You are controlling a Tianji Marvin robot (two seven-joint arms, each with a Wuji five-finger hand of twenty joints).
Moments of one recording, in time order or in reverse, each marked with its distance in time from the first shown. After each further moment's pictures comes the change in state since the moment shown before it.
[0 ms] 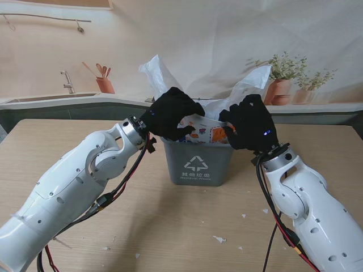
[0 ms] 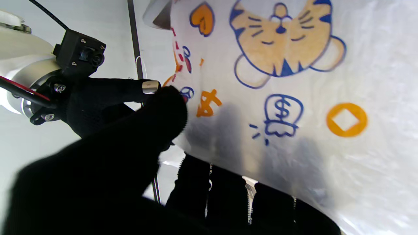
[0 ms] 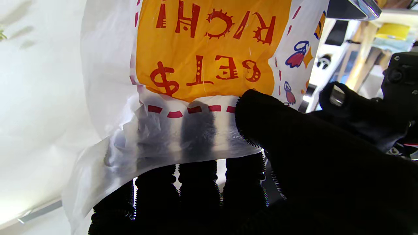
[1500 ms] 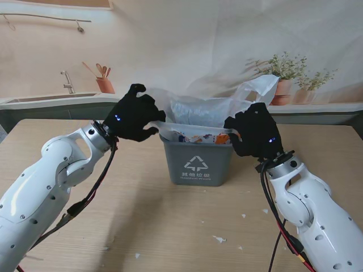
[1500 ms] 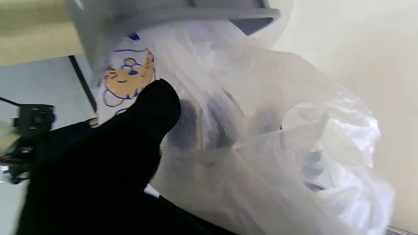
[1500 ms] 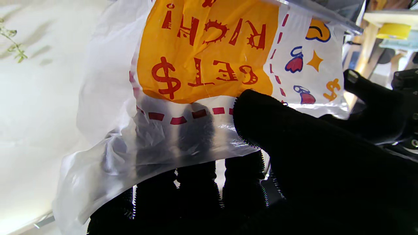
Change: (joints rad) left arm 0.190 0.086 -0.264 -0.137 0.362 -0.014 0.035; right arm -0.060 -0.003 0.042 -0.004 0.007 -0.025 -0.011; left_hand 0.068 0.037 -0.204 0.002 0.179 -0.246 0.188 -0.011 0.240 -0.080 -0.108 0.106 0.097 -0.076 -0.032 -0.026 -0.111 0.113 -0.154 -0.096; right_hand -0.001 -0.017 0.034 0.000 0.010 0.011 -0.006 0.038 0.044 0.025 0.003 0.066 0.057 0.001 0.048 0.007 0.042 0.023 0.011 0.012
